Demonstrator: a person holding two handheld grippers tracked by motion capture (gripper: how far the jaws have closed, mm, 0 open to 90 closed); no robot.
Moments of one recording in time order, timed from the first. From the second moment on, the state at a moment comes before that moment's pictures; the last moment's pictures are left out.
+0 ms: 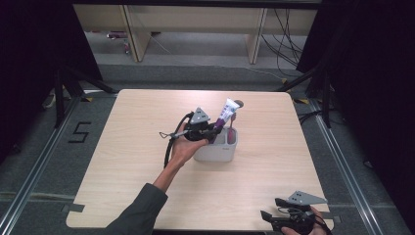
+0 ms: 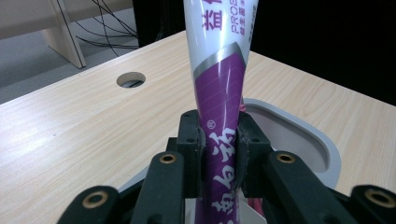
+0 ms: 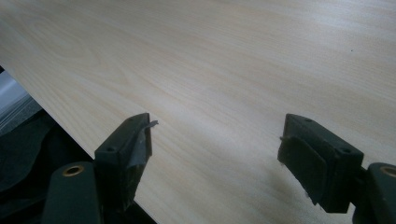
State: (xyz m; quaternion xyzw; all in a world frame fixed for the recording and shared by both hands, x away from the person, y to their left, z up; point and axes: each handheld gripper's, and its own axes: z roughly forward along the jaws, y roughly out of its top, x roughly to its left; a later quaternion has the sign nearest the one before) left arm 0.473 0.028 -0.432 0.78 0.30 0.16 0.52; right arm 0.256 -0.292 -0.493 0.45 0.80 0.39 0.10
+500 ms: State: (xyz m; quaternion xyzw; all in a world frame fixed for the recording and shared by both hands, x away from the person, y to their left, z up) left arm 0.463 0.027 -0.441 0.81 0.27 0.18 0.48; right arm 0.256 -0.290 -0.495 0.45 0.80 0.39 0.08
